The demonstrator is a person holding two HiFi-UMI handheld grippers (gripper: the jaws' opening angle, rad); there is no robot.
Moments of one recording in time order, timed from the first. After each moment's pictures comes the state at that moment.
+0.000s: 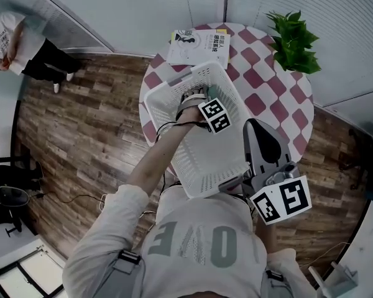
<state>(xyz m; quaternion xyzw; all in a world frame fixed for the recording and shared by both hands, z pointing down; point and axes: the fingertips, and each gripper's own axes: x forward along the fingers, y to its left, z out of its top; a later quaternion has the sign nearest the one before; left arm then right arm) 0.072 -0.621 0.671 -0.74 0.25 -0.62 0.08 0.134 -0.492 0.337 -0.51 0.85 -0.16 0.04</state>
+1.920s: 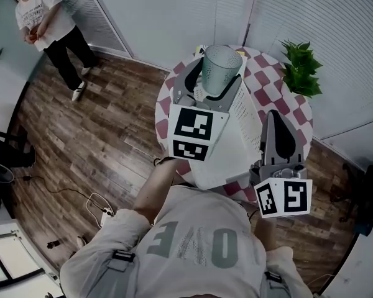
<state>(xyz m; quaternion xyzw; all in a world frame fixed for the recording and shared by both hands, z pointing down) 0.022 -0.549 0.269 -0.85 0.52 -0.04 0.02 0.124 -0.460 0.266 -0.55 0.83 0.00 0.05</state>
